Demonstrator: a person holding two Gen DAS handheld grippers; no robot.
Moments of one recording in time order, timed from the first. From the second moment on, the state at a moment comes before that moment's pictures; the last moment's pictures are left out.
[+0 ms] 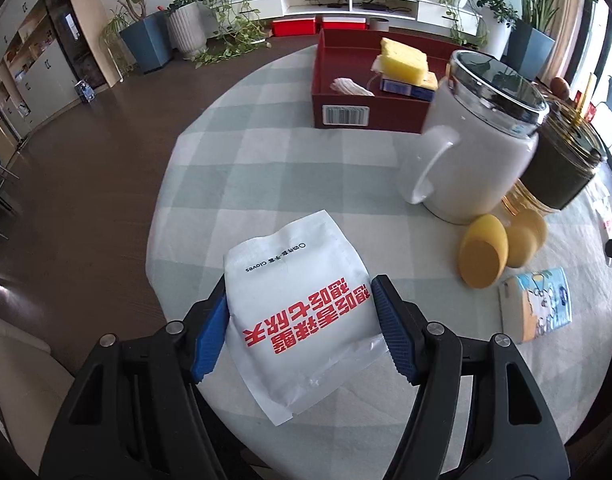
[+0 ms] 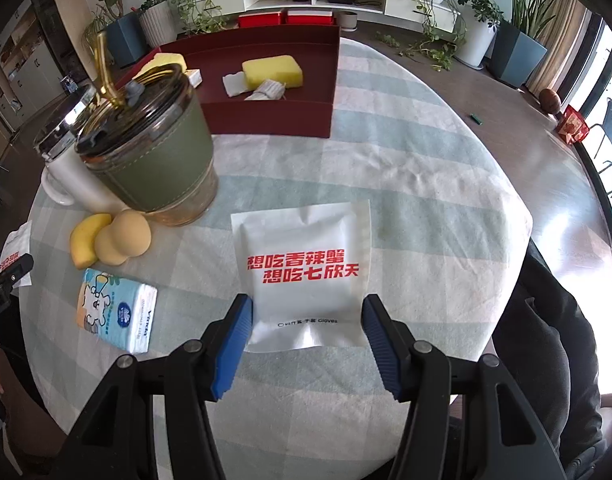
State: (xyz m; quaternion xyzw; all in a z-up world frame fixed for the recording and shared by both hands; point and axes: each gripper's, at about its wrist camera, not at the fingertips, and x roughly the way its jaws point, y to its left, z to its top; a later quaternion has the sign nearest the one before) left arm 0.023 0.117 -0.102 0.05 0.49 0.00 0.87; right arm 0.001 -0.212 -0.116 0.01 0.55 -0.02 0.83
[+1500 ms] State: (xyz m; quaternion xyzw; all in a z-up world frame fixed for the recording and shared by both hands) left arm 0.254 0.037 -0.092 0.13 0.46 -0.07 0.88; right arm 0.232 -0.184 -0.106 -0.03 0.54 0.05 0.84
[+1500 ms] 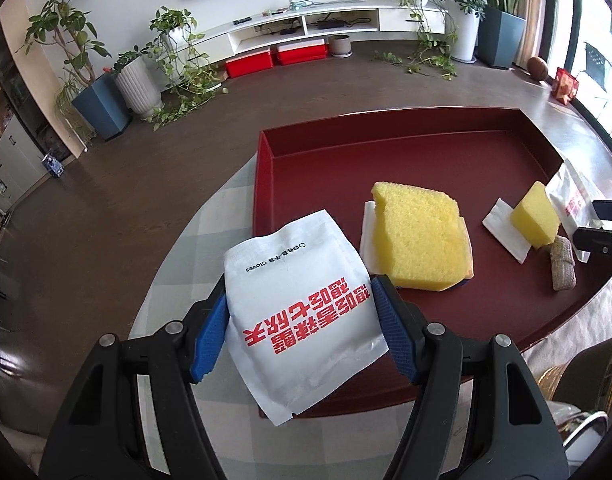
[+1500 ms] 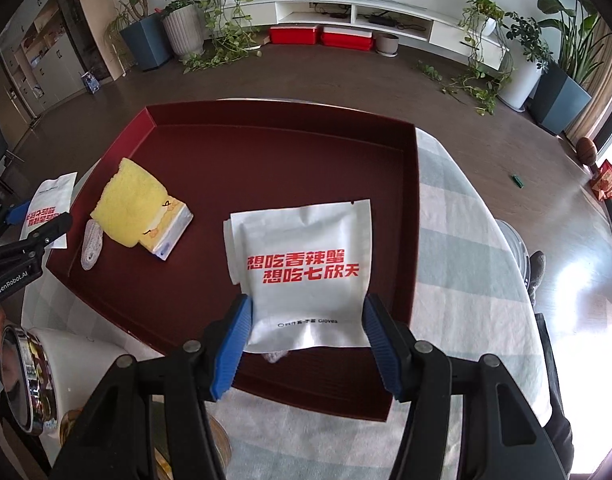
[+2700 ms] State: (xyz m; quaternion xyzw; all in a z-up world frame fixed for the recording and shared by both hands) left arm 0.280 -0.037 -0.088 0.24 0.40 -0.10 0.88; right arm 0.282 -0.159 -0.121 -0.04 0.55 0.07 0.83
